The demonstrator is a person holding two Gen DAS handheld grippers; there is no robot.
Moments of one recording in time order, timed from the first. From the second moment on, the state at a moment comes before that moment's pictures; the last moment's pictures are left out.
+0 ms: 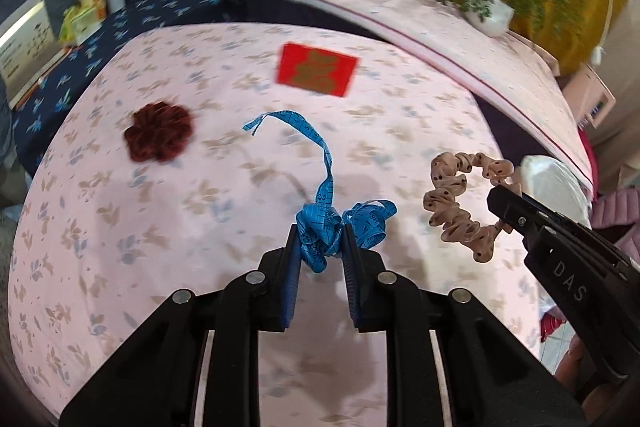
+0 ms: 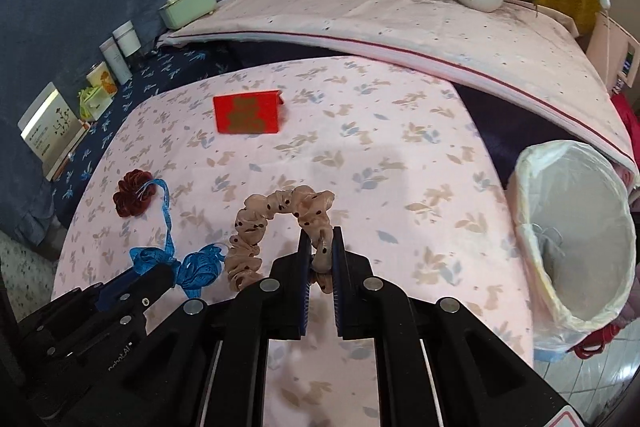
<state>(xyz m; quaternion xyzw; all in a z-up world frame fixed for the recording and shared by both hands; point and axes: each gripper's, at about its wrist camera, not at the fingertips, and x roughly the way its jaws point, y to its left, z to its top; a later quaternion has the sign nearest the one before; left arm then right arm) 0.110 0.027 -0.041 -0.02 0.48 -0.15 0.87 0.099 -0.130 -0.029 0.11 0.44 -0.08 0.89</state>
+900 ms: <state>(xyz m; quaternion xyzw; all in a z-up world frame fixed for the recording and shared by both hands) 0.060 -0.206 -0.005 0.08 0.44 -0.31 0.84 0.005 -0.334 0.012 0.14 0.39 -0.23 0.88</state>
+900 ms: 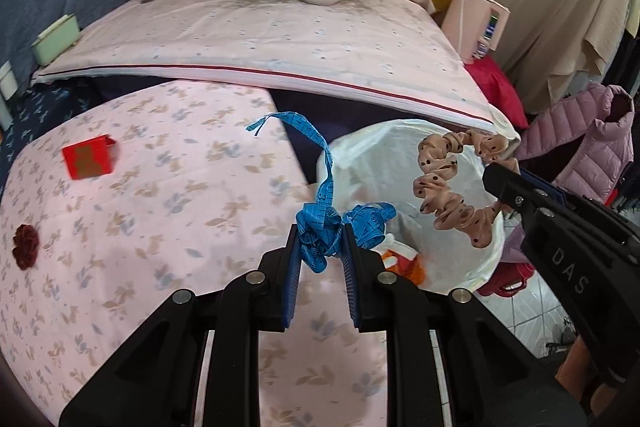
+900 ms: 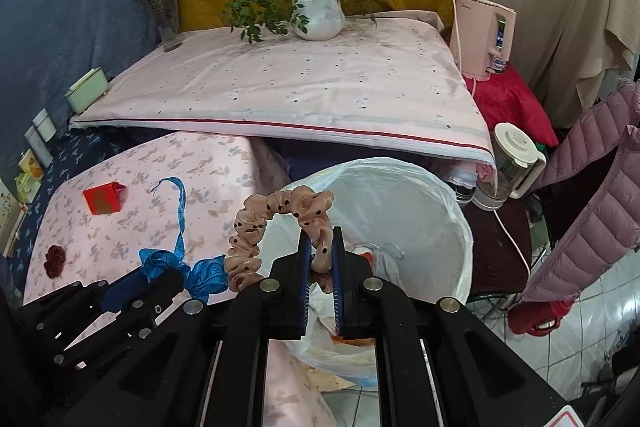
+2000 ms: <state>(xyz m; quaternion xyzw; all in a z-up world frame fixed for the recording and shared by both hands) 0.090 -0.176 -0.004 0.04 0.44 -0.25 0.86 0.021 -0.325 0.015 0.13 0.37 -0.23 0.89</state>
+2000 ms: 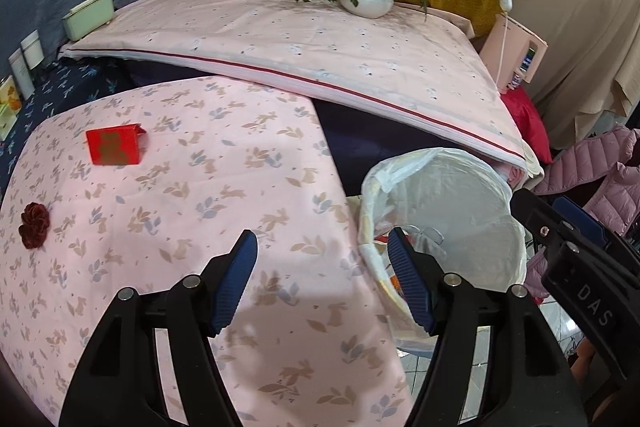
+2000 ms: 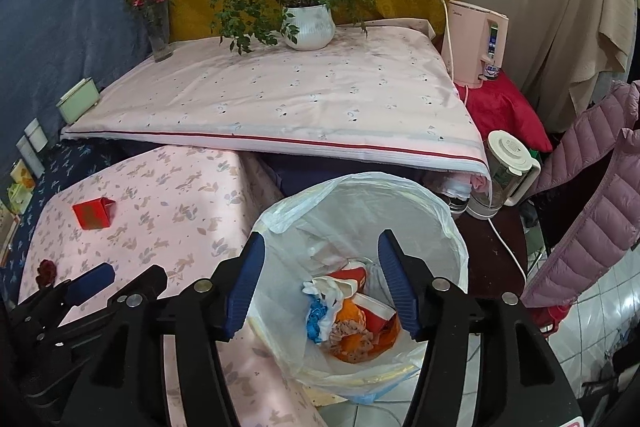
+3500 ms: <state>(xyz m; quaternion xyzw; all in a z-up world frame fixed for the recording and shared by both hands) 0.118 0.007 -0.023 -0.04 0.46 -0.13 0.88 0.072 -0.166 0.005 0.07 0.41 -0.13 0.90</state>
